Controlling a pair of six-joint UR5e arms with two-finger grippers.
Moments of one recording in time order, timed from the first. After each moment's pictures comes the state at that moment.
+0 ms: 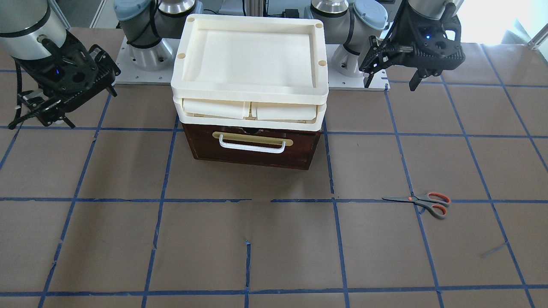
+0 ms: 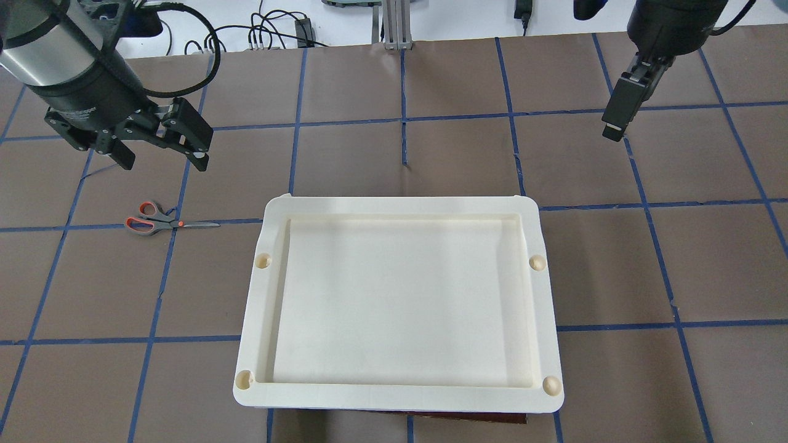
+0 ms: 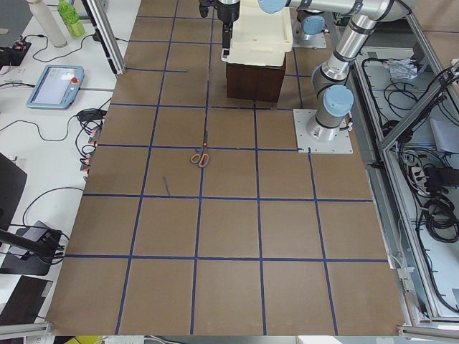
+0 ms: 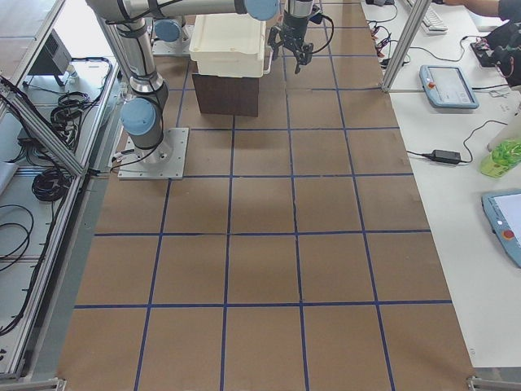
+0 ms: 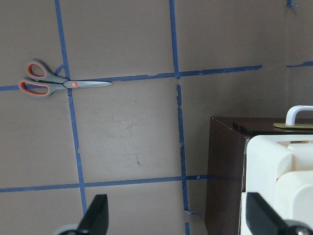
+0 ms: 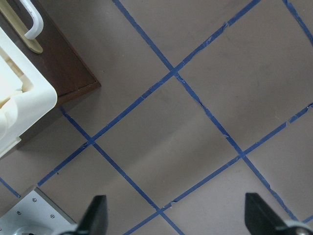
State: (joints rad) left arm -1.51 -1.47 -1.57 -1.67 1.58 0.13; right arm 1.51 -1.47 1.39 -1.38 -1.64 -0.93
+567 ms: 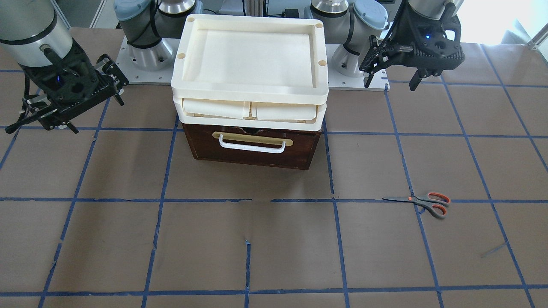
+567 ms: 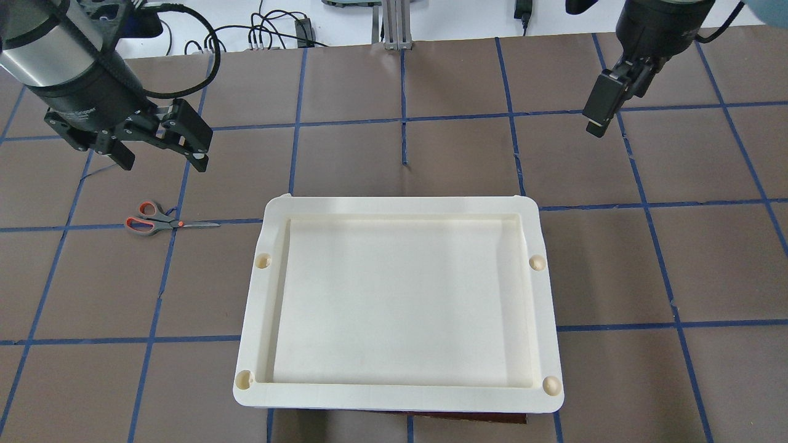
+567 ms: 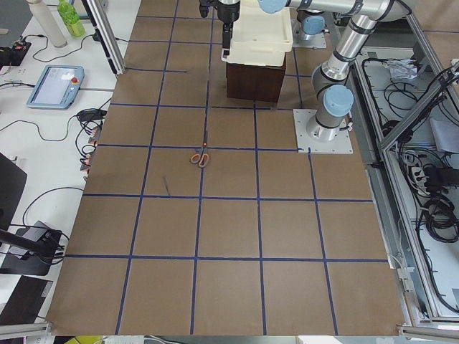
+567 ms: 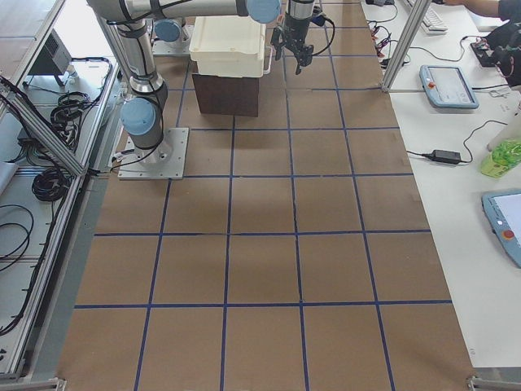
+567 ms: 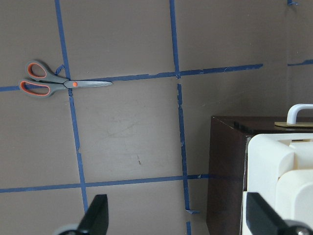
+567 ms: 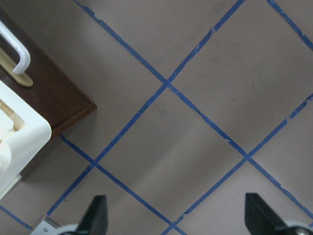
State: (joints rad) left arm -1.51 -1.47 -1.57 -1.67 1.58 0.13; right arm 1.52 -1.46 1.40 -1.44 -1.60 -0.75
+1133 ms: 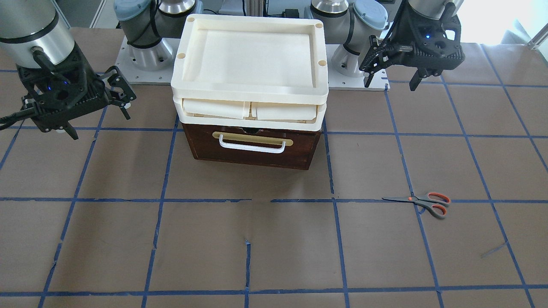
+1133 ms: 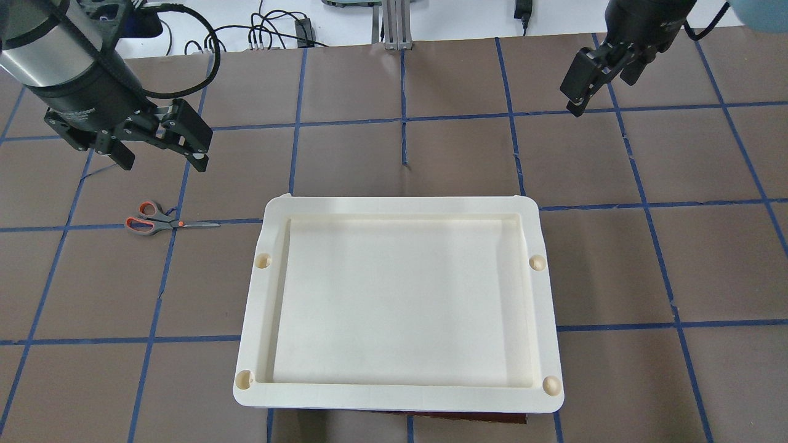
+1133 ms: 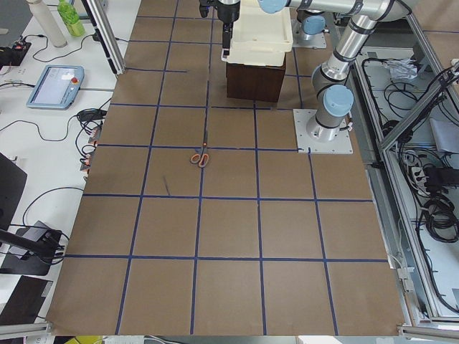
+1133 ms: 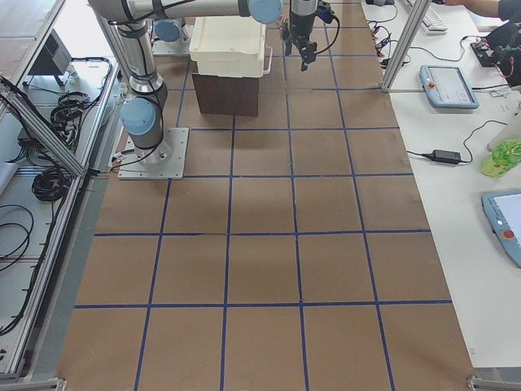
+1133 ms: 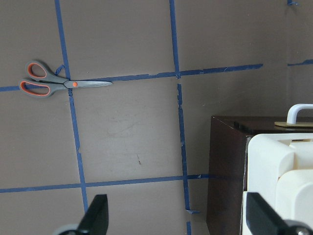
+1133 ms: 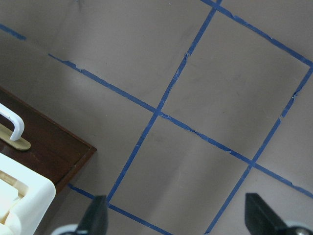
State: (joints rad) left arm -1.51 -1.47 -1.57 -1.67 1.58 0.14; right arm 1.53 -1.46 1.40 -1.51 -1.58 -0.51
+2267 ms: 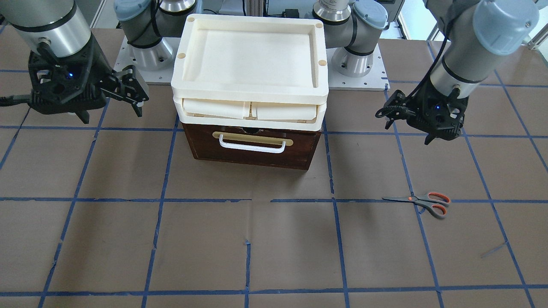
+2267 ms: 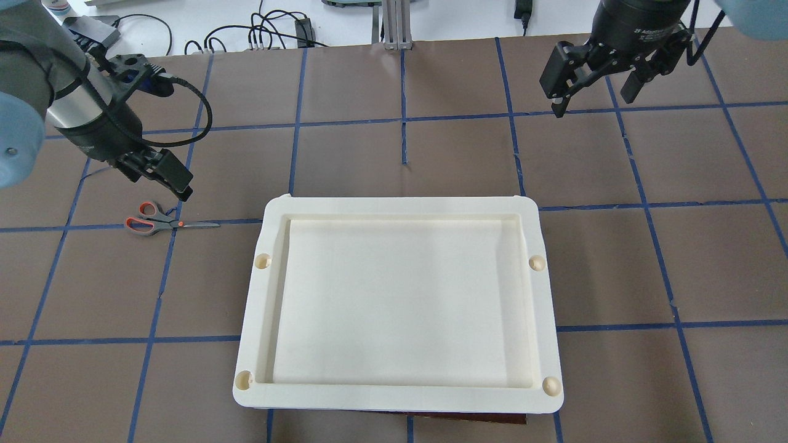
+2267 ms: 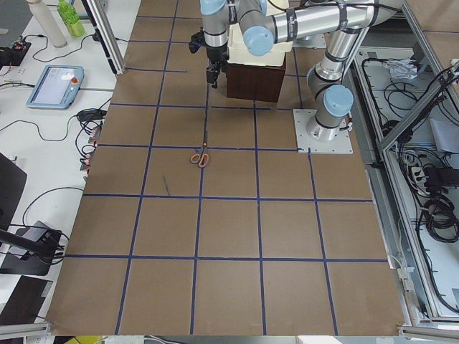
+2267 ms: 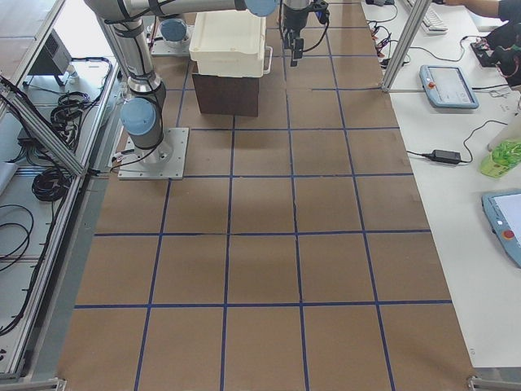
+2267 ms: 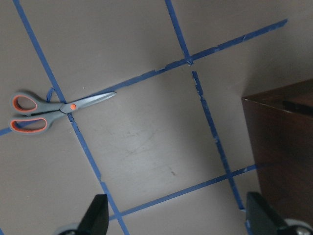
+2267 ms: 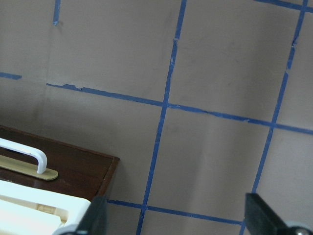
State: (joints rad) left arm -1.33 -1.59 -1.76 -1.41 1.58 0.73; right arm 1.58 -1.46 1.40 -1.50 -1.58 -0.23
